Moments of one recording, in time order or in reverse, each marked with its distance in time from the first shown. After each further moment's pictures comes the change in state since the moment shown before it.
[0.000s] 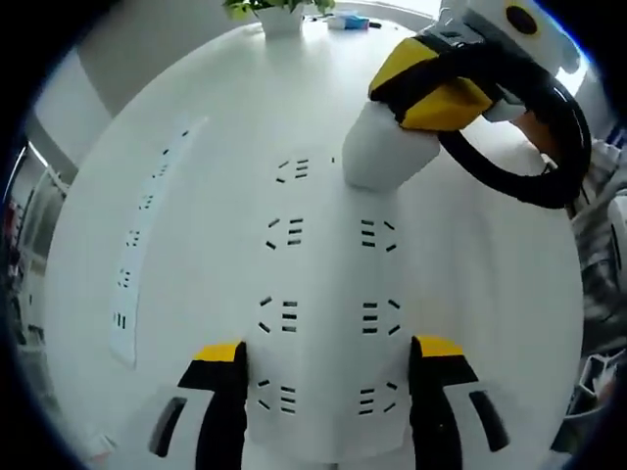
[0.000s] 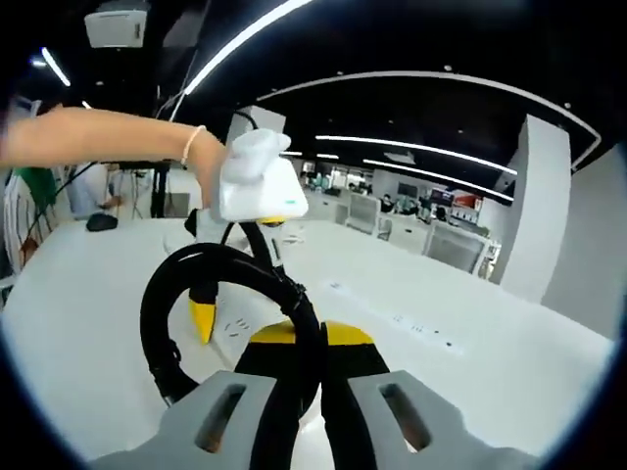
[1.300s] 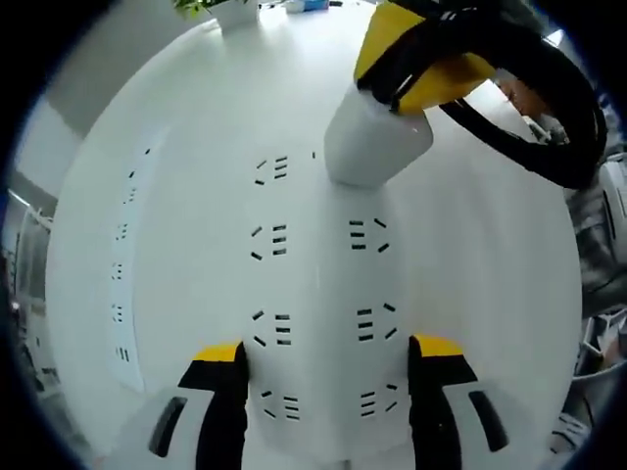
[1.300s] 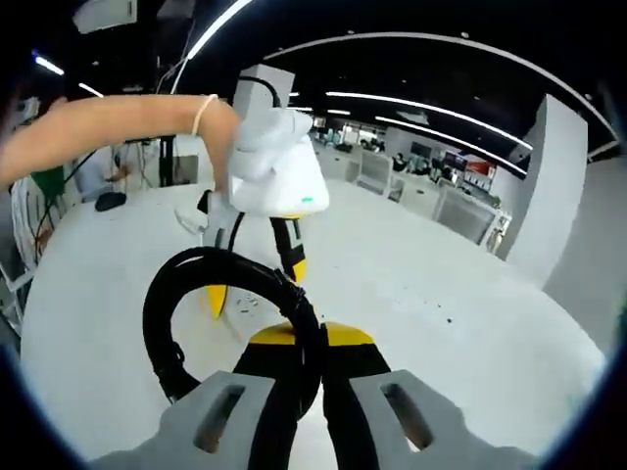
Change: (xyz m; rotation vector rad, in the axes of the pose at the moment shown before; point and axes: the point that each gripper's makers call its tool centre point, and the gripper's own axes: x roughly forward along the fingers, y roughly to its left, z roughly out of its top) left arm 0.002 -0.001 0.006 0.145 0.114 -0.031; right arm -0.009 0.003 -0.001 -0.148 0.252 0.087
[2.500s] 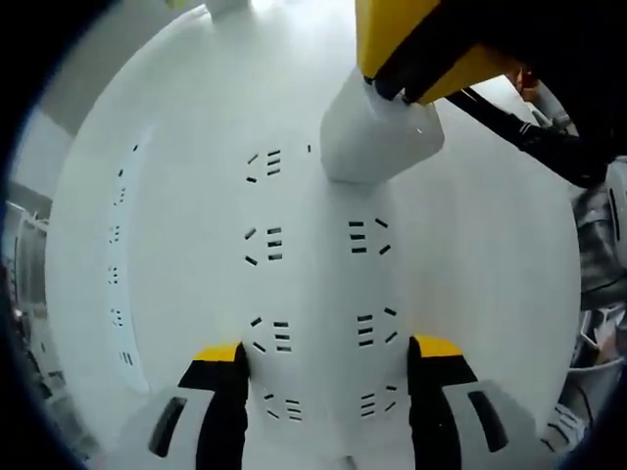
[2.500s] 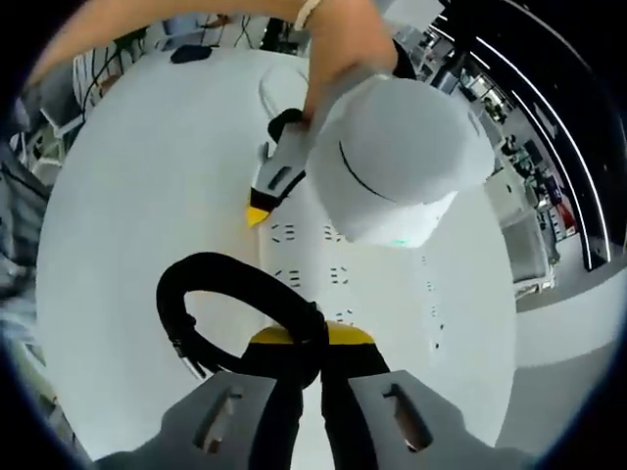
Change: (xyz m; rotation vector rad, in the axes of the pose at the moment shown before) left arm -0.004 -0.004 -0.002 0.023 0.073 -0.003; right arm -0.010 0.020 -0.010 -0.542 0.490 0.262
